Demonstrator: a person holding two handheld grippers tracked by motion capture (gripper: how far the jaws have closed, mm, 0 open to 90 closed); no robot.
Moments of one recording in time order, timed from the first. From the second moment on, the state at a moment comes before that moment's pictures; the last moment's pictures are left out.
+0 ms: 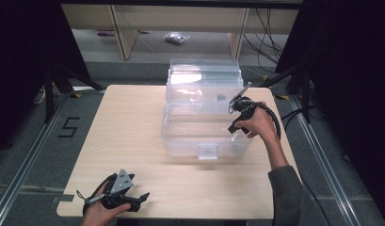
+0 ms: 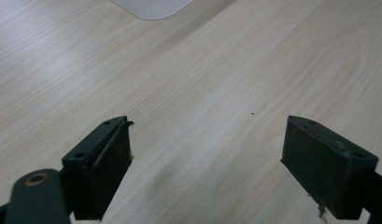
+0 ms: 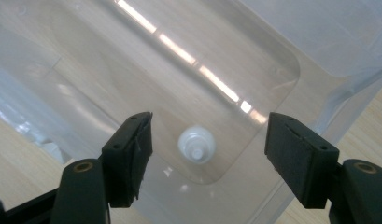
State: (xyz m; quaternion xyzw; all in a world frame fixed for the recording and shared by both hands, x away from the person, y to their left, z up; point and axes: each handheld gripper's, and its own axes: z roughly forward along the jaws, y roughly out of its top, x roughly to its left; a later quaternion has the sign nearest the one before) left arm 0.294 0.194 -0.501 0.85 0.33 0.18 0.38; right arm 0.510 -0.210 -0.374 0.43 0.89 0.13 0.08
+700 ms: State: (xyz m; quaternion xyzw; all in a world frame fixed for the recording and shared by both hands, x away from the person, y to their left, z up) left arm 0.294 0.194 -0.502 0.85 0.33 0.18 0.38; right arm 0.478 -0.209 -0.368 0.41 0.89 0.18 0.09
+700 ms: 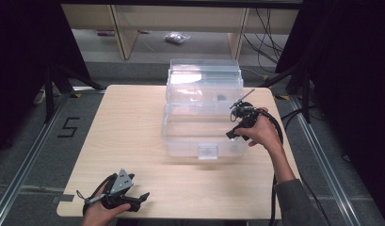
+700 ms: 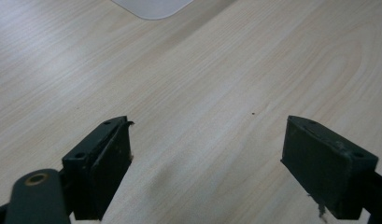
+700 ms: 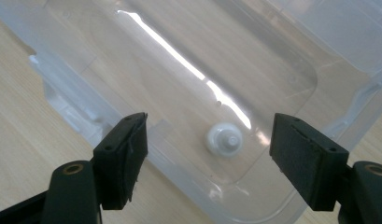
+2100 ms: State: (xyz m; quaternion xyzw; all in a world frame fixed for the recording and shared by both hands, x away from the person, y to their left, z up) left arm 0.294 0.195 -0.502 0.85 0.33 0.18 0.37; right arm 0.411 -0.230 -0.378 0.39 0.88 0.26 0.09
